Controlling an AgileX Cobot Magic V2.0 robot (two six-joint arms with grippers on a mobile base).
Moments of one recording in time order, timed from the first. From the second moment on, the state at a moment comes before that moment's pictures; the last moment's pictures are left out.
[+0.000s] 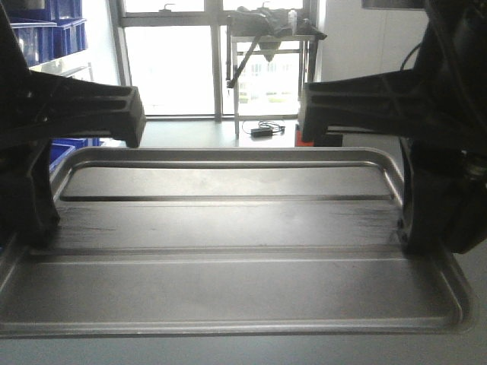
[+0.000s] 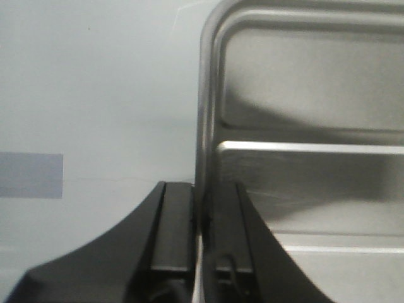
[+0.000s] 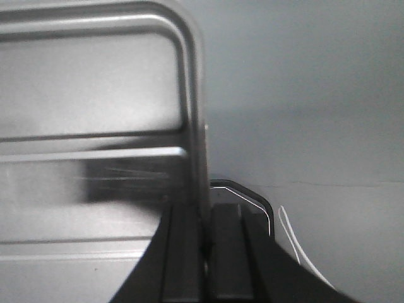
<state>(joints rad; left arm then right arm) -1.06 1.30 -0.88 0.39 0.96 -1.17 0.94 1.29 -0.87 -0.32 0.95 1.21</state>
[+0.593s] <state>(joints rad) -1.06 1.30 -0.88 0.39 0.96 -1.17 0.94 1.29 -0.87 -0.32 0.95 1.21</state>
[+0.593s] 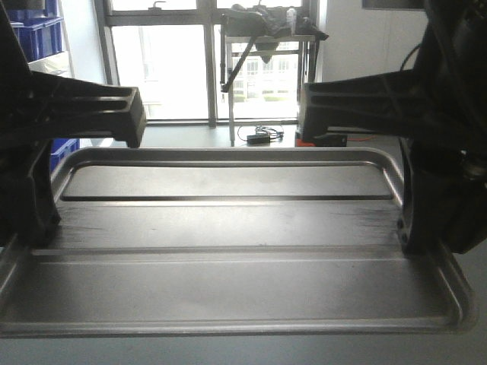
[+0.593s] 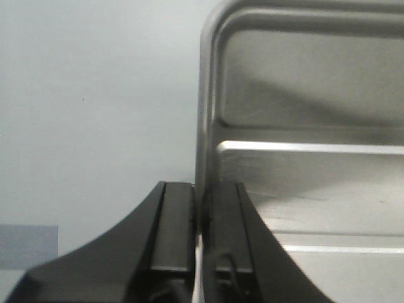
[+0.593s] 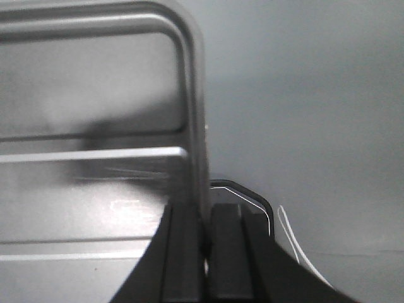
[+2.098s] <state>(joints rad) -1.06 1.30 -0.88 0.39 0.96 -1.17 0.94 1.29 -0.87 -0.32 0.95 1.21</state>
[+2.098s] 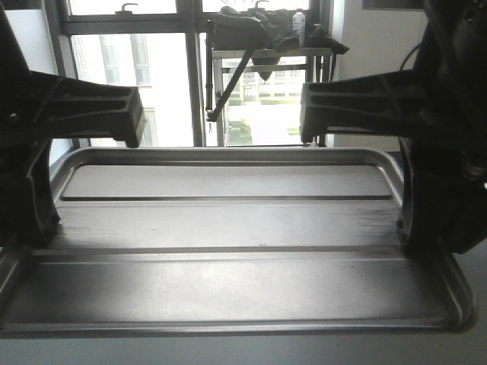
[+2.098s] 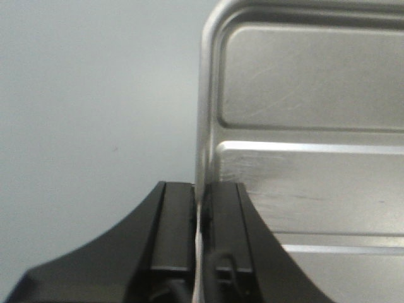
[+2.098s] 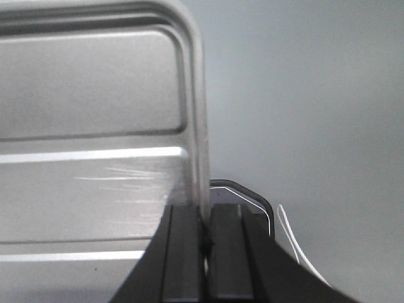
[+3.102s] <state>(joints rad) -1.06 1.30 -0.88 0.39 0.96 -1.17 0.94 1.29 -0.87 -0.32 0.95 1.21</state>
